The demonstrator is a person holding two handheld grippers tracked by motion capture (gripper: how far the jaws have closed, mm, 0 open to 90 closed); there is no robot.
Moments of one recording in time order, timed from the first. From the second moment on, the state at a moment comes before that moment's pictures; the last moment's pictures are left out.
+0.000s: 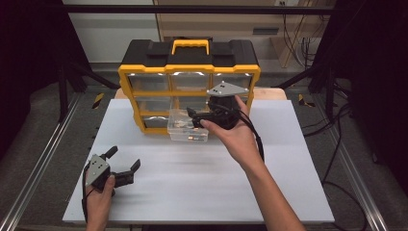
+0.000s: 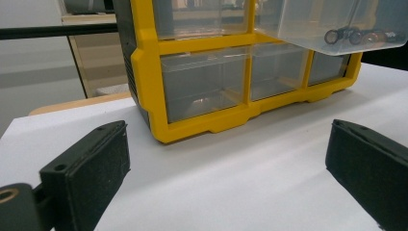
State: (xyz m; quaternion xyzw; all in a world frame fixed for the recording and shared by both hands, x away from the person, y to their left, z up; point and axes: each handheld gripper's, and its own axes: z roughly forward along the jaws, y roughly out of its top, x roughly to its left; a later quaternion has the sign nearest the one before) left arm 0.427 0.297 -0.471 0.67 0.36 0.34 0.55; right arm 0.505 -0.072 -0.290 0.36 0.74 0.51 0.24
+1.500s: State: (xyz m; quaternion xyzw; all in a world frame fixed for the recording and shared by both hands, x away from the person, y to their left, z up) left arm 0.425 0.300 -0.472 0.68 0.36 0.34 0.54; right arm 0.444 -0.199 -0.352 0.37 0.68 0.56 0.31
